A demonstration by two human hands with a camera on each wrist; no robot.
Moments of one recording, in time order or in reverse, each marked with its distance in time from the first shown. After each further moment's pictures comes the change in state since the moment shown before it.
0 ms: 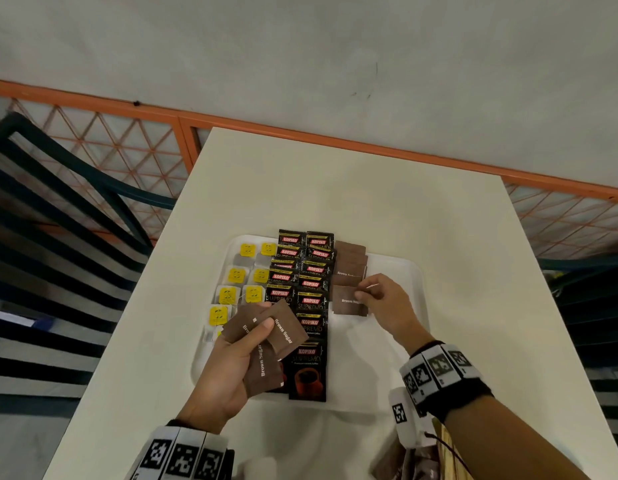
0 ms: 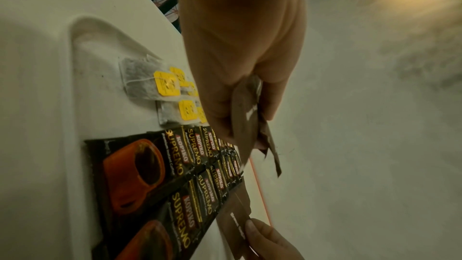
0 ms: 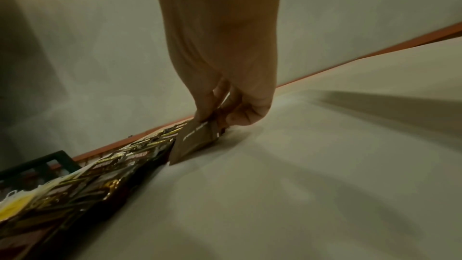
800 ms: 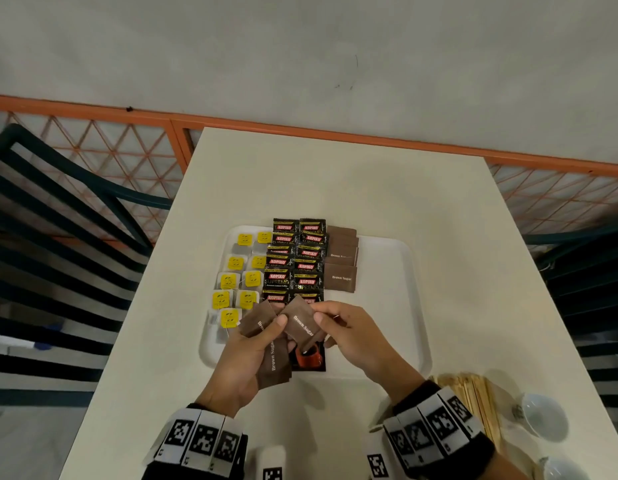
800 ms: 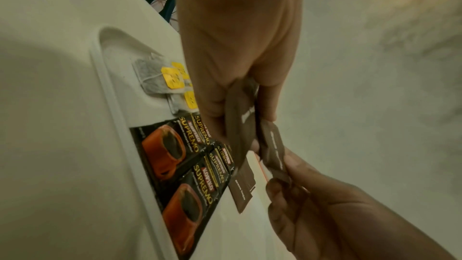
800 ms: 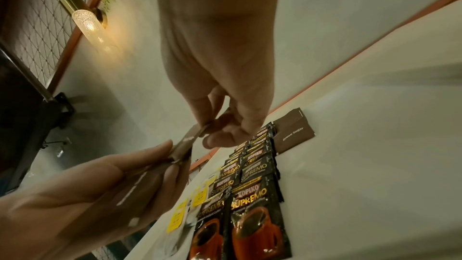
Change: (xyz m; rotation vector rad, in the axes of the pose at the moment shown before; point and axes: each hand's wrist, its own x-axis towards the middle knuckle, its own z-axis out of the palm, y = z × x) left_hand -0.027 -0.011 0.010 0.094 -0.017 0.012; right_hand -0.112 -0.038 0.030 0.002 -0.302 -0.089
